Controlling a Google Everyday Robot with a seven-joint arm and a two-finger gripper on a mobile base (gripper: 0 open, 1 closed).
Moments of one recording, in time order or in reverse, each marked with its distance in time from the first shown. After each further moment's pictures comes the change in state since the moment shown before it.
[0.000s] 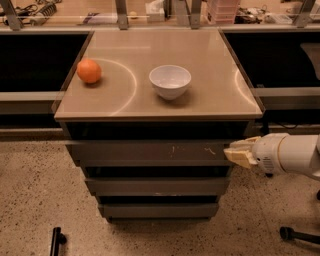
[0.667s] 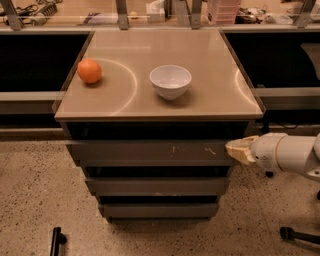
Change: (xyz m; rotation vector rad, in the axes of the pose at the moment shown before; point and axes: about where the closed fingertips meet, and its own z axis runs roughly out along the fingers) arm -0.001 -0.013 0.012 0.012 -0.049 0.011
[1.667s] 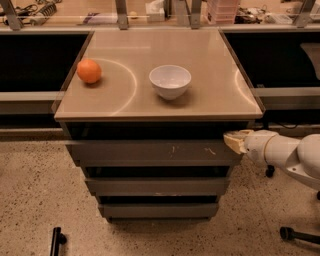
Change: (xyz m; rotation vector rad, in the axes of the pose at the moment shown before) arm -0.002 -0.055 0.053 0.086 -0.168 0.048
